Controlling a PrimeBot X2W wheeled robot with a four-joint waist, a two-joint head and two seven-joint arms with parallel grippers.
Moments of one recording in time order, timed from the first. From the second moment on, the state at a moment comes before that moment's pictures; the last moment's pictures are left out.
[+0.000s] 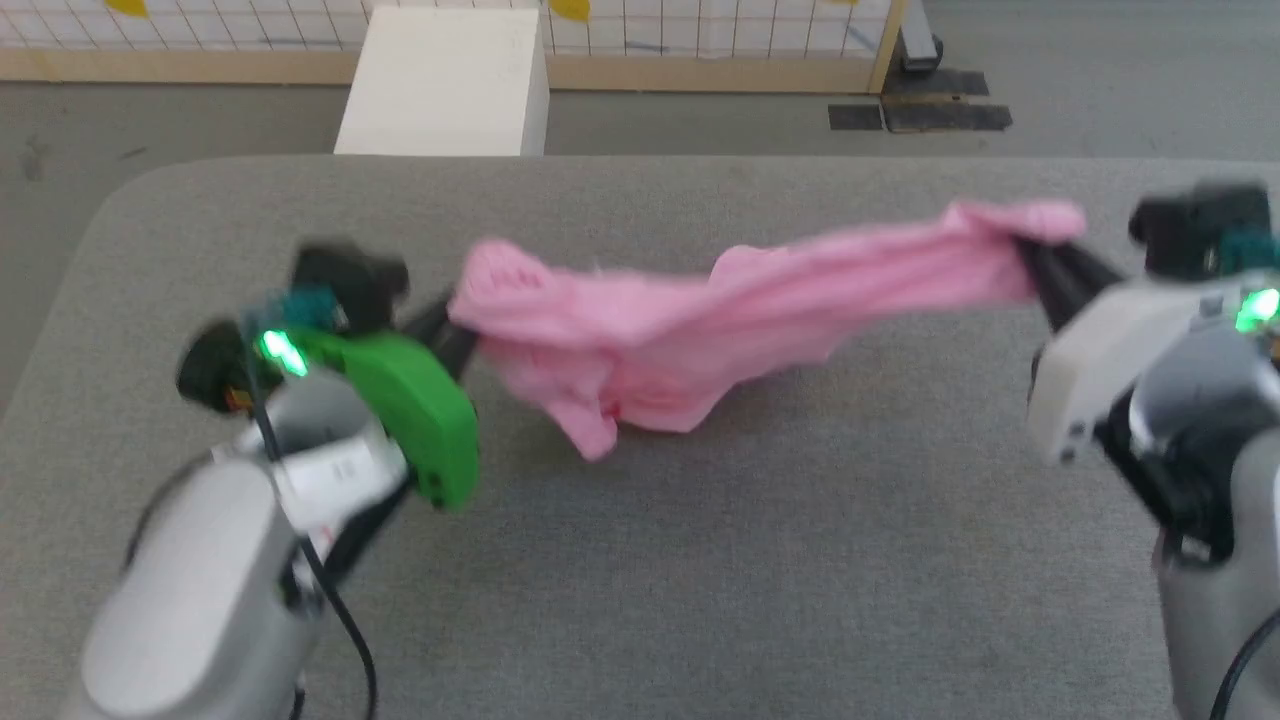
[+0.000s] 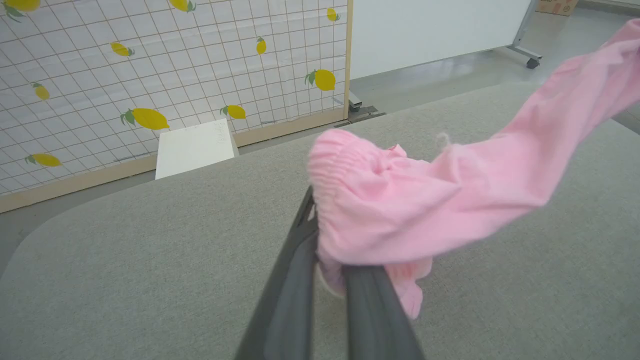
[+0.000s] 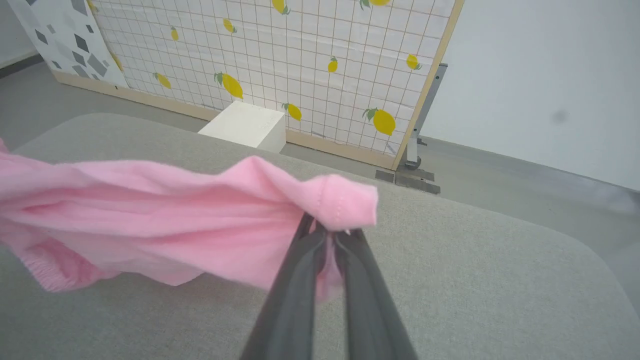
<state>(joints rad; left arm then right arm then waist) -0.40 0.41 -0.40 -0.17 -0.51 -0.01 0.43 -0.34 -0.15 0.02 -0.22 0.15 0.13 0.64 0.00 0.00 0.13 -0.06</state>
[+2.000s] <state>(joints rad) 0.09 0.48 -0.54 -0.23 -0.59 0.11 0.54 0.29 -0.06 -0.12 -0.33 0.18 0.13 0.81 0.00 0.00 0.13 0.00</state>
